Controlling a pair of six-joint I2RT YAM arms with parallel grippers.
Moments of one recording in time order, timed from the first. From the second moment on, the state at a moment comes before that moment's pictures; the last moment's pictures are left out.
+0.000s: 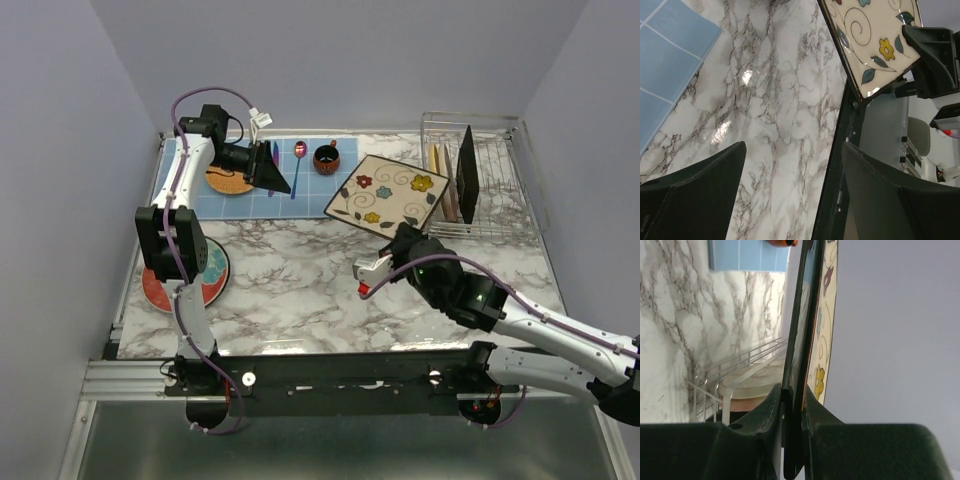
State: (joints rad) left arm -0.04 2.06 2.02 -1.31 1.24 0.49; right arm 0.99 0.91 0.80 -0.31 0.53 -1.35
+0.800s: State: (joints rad) left arm -0.11 2.07 2.11 -1.29 1.25 0.26; right arm 1.12 0.97 0.70 0.06 0.57 -1.55
